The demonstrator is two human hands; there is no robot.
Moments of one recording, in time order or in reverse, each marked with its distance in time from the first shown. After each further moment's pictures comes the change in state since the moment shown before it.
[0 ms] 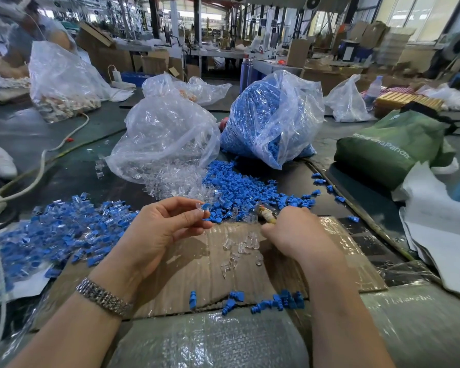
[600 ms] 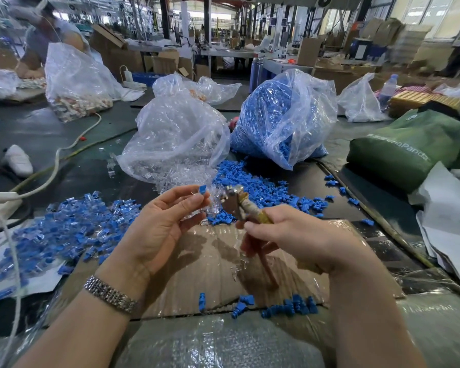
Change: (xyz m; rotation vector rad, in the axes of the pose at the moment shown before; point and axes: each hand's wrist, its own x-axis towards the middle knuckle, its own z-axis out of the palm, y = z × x) left_hand 0.003 0.005 -0.007 -0.238 0.019 0.044; right_hand -0.027 -0.013 -0.025 0.629 -0.459 -0.426
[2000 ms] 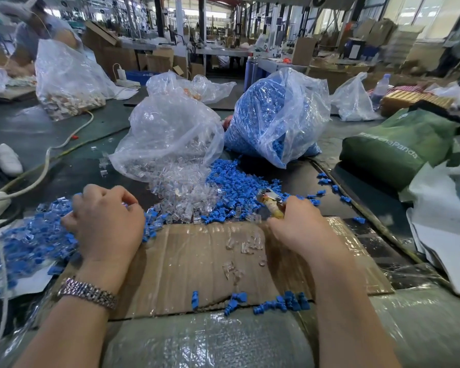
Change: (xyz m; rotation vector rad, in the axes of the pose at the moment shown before) left_hand -0.002 0.013 -0.029 1.583 0.834 0.318; right_hand 0.025 0.034 -0.011 -0.543 0.511 0.319
